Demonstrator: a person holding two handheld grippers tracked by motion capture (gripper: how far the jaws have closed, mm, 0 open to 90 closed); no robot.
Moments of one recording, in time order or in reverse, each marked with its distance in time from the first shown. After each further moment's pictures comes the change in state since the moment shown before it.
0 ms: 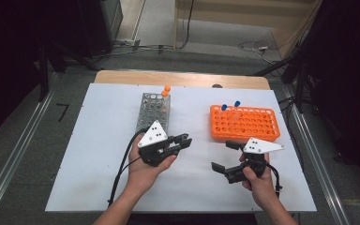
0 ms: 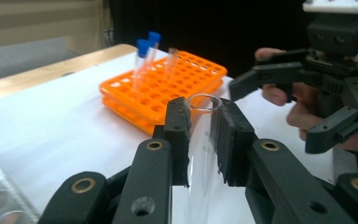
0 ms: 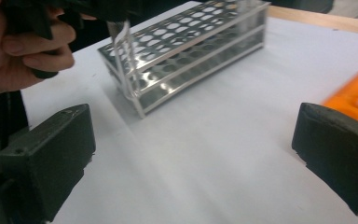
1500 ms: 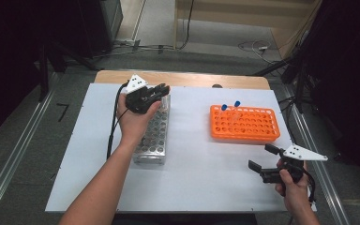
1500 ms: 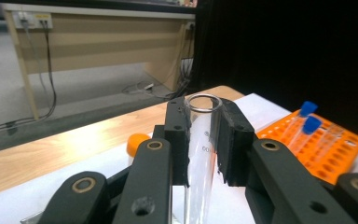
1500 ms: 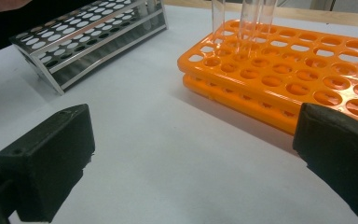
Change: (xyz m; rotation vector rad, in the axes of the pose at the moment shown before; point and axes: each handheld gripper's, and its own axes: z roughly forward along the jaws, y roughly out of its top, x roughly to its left) left arm 0.125 0.042 0.026 -0.087 0.274 -0.068; right arm -0.049 -0.040 -0.074 -0.018 -0.221 0.081
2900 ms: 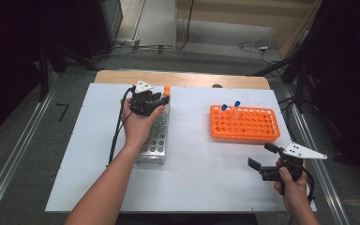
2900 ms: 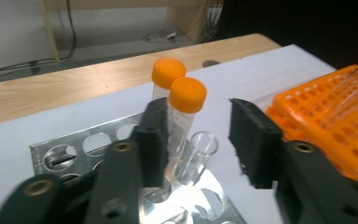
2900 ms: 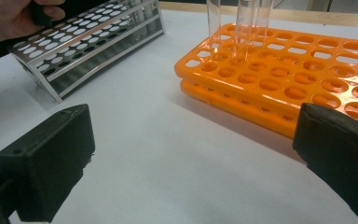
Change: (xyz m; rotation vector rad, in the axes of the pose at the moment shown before) left arm 0.006 -0.018 0.016 0.186 0.080 -0.082; right arm -0.002 0.003 0.004 -0.012 -0.005 0.023
